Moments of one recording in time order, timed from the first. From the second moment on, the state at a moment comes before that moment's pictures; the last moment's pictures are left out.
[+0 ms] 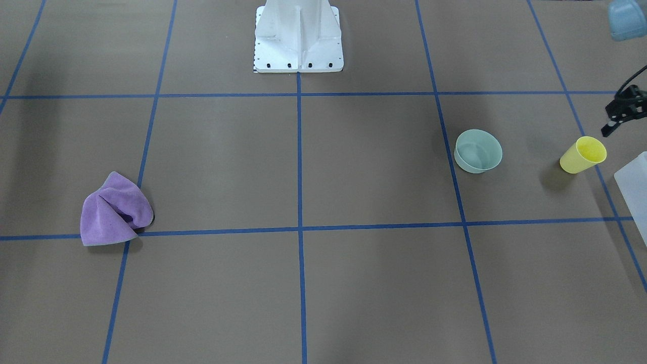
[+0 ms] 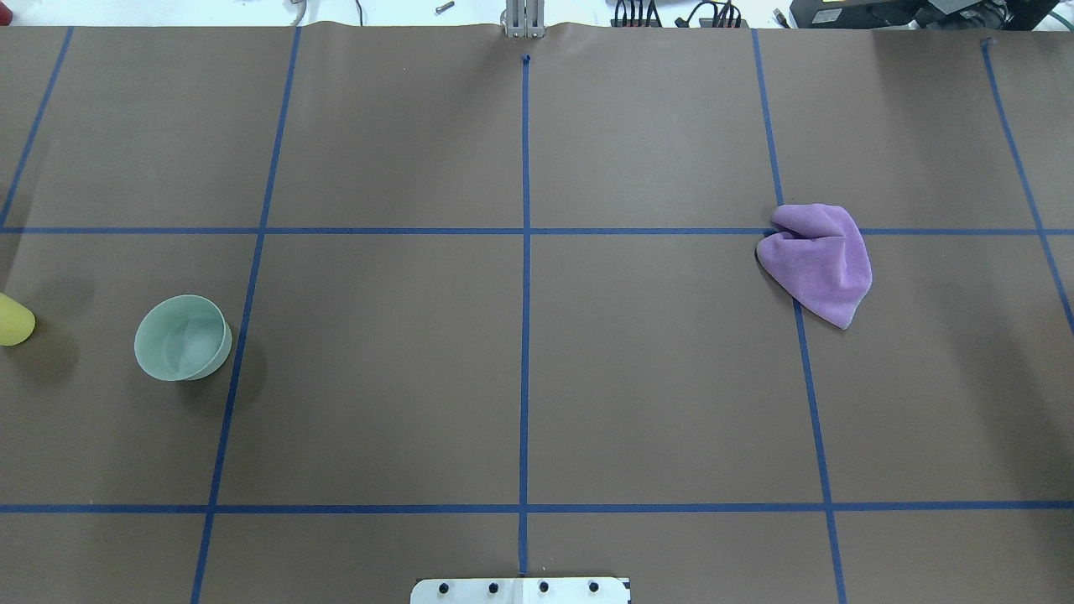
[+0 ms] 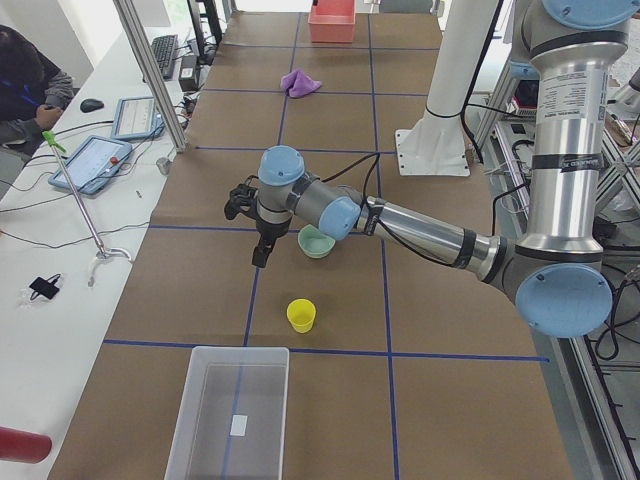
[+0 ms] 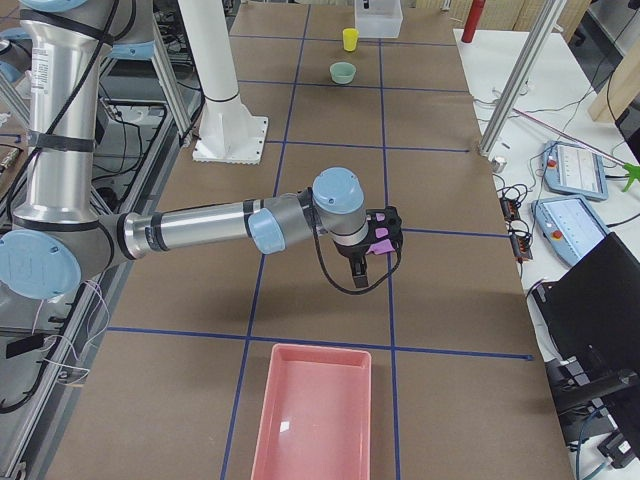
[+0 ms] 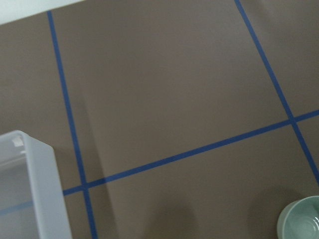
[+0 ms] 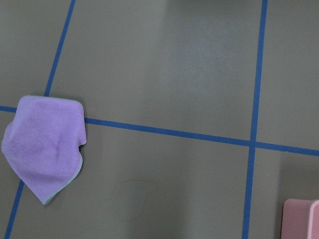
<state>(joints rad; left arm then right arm) -1.30 -1.55 -1.88 -1.82 -2.31 -0.30 1.50 -1.71 1.90 -1.33 2.40 0.23</state>
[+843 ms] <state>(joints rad) -1.19 -1.44 -1.61 -2.20 -2.24 -0.37 1.47 -1.73 1.91 -1.33 2.36 0.24</state>
